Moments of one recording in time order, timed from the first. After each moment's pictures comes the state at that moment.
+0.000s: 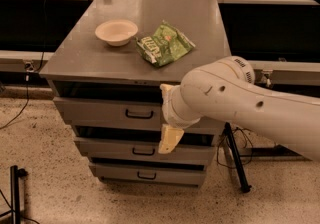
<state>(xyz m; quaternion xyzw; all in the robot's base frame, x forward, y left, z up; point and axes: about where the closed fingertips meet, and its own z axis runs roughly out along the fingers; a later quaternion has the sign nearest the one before) 0.516 -0.013 0.759 -0.69 0.66 -0.03 0.29</state>
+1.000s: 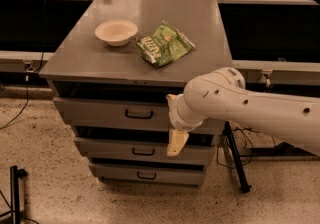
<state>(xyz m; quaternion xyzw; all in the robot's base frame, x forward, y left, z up) 0.545 -0.033 0.691 -0.70 0.66 -0.02 0.25</state>
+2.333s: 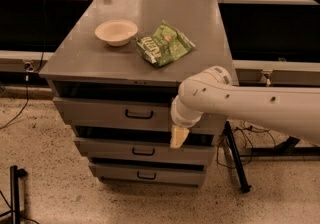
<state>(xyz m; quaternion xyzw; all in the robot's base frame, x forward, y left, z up) 0.585 -0.055 0.642 -0.69 0.69 -0.04 0.20</state>
